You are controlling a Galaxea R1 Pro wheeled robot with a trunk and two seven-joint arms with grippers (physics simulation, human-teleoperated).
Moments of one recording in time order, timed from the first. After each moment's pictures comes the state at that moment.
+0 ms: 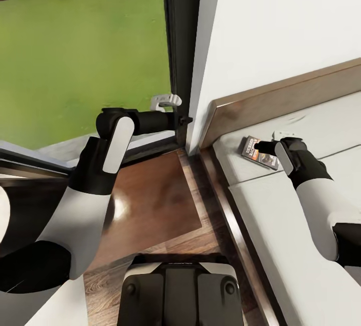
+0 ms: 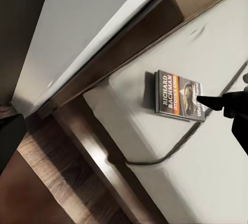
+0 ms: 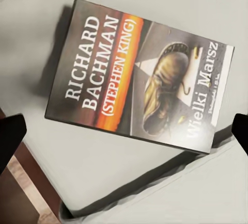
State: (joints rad) left arm -1.18 -0.12 -0.25 -1.38 0.49 1.04 -0.04; right arm -1.24 -0.21 0.03 -0.67 -0.20 0.66 -0.14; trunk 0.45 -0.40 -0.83
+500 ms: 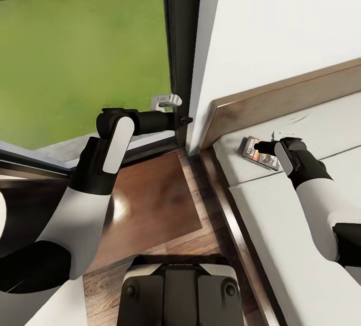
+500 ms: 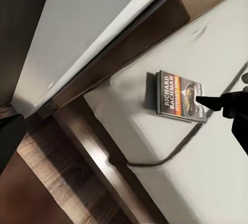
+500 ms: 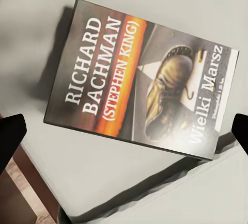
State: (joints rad) left arm -1.18 -0.12 -0.25 -1.38 0.49 1.04 -0.04; right arm -1.24 -0.21 0.04 -0.67 -0.20 0.66 -0.14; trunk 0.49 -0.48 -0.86
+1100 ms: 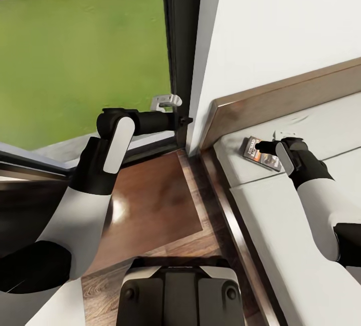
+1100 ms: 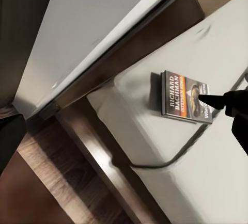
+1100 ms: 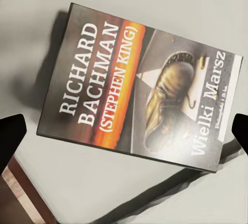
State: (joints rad) left arm -1.18 -0.12 -0.25 -1.38 0.49 1.04 -0.04; right arm -1.24 -0.21 0.04 -0.67 -0.20 0.65 -0.14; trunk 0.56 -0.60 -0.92
